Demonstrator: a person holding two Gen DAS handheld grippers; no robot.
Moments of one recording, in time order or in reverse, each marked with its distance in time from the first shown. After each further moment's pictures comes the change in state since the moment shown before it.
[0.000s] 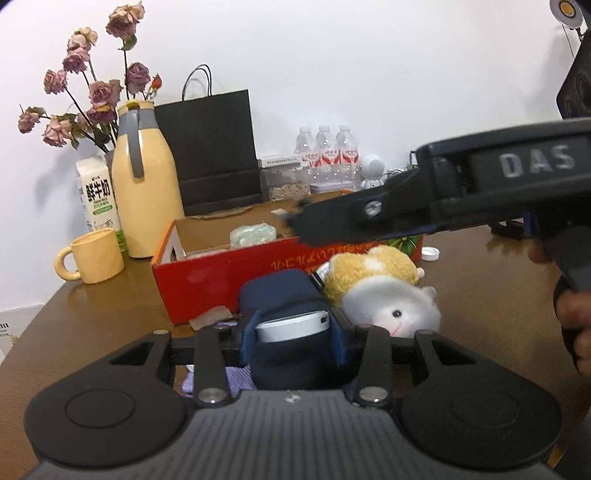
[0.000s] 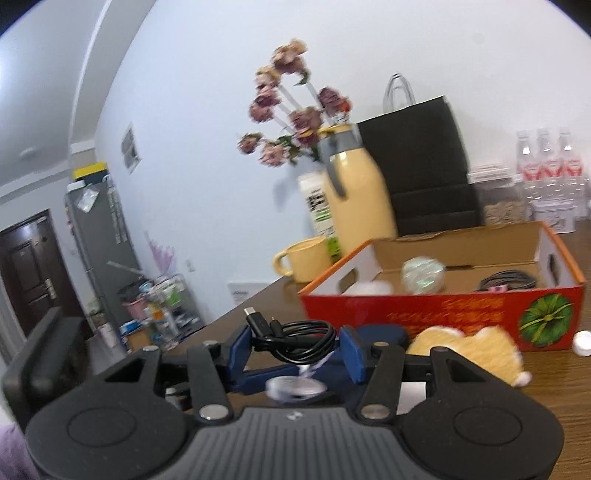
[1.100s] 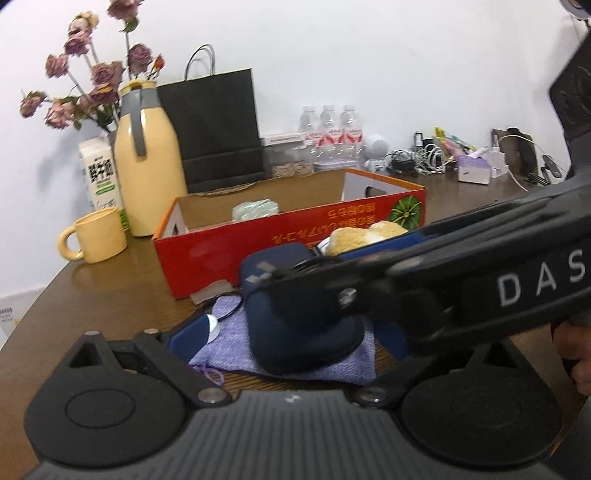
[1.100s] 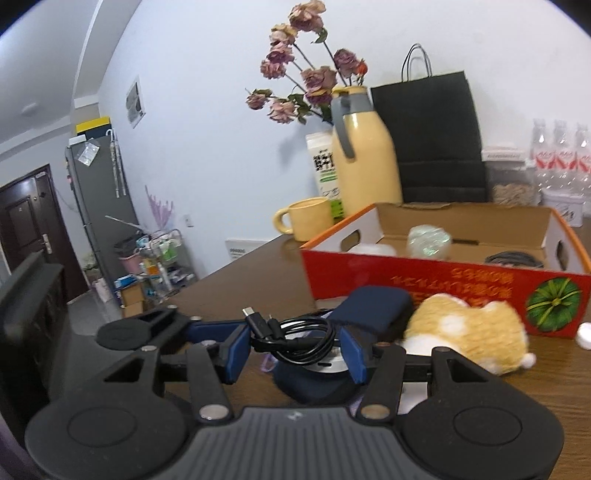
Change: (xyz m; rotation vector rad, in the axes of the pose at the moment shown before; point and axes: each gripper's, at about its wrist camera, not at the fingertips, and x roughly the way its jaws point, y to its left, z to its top) left arm 0.000 -0.004 -0.009 -0.003 0.065 0.003; right arm 0.015 0.015 -0.019 -0.077 0.157 0.040
